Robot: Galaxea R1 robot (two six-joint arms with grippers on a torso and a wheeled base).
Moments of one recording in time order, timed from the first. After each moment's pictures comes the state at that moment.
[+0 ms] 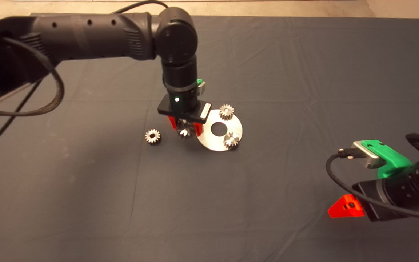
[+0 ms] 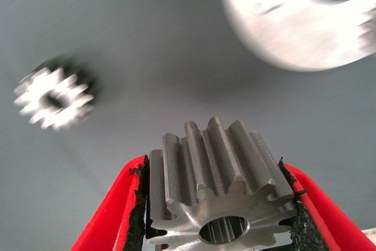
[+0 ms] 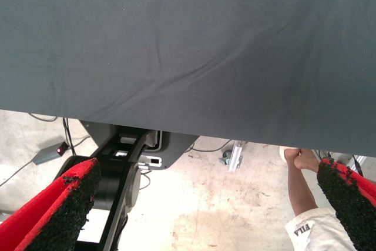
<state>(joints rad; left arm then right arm) -0.51 2.70 -1.25 0.07 1.52 -1.21 0.57 2.25 -0.36 0.01 -1.53 1.83</state>
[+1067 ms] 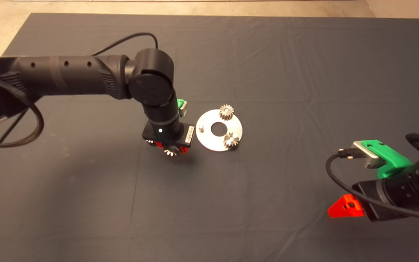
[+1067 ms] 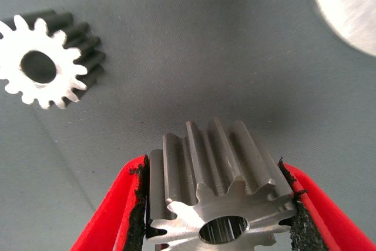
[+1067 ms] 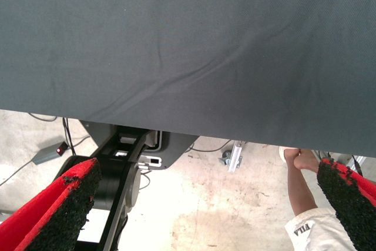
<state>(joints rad) -0.39 2.64 -1.10 0.27 1.52 -1.35 0.57 2.25 -0.36 0.01 -1.53 1.83</state>
